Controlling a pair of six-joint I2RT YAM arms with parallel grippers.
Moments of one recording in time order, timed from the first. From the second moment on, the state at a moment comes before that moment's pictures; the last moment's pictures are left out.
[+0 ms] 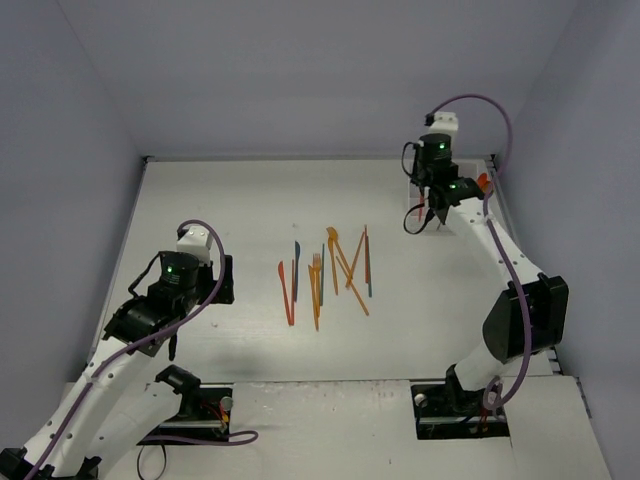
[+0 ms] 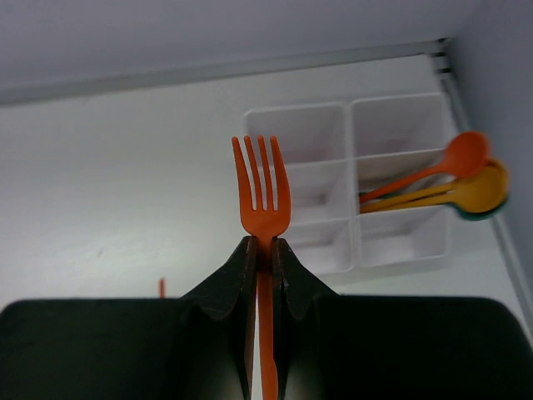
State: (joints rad) left arm -0.46 0.69 0.80 -0.75 -0.26 -0.25; right arm 0.29 1.58 1.40 -0.29 0.39 0.15
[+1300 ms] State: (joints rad) left arm -0.46 0.71 0.79 -0.75 -0.26 -0.25; right arm 0.19 2.06 1.60 -0.10 1.10 0.81
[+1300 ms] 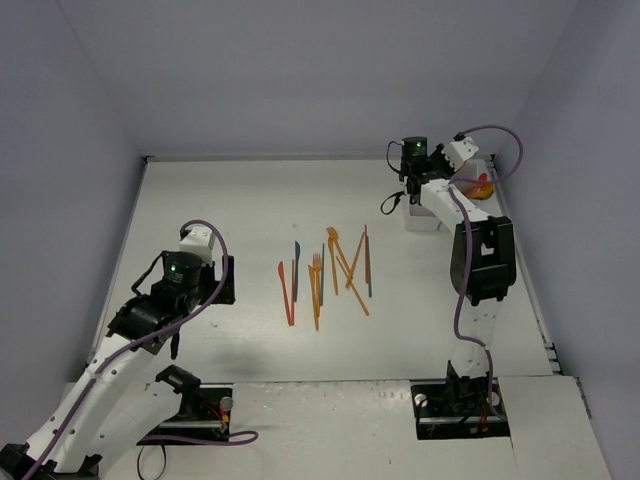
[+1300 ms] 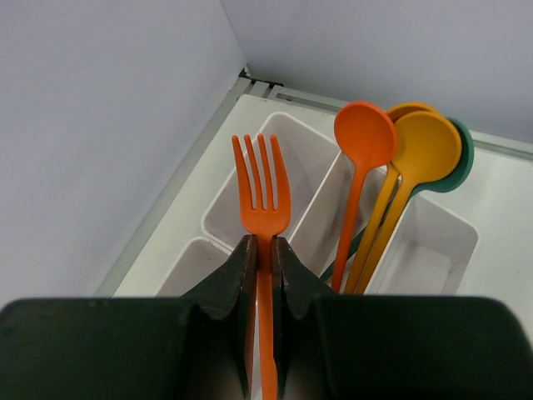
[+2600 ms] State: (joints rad) left arm -0.46 0.68 0.79 -0.74 -0.24 -0.25; right arm 0.41 1.76 1.30 -0.11 0.64 0.58
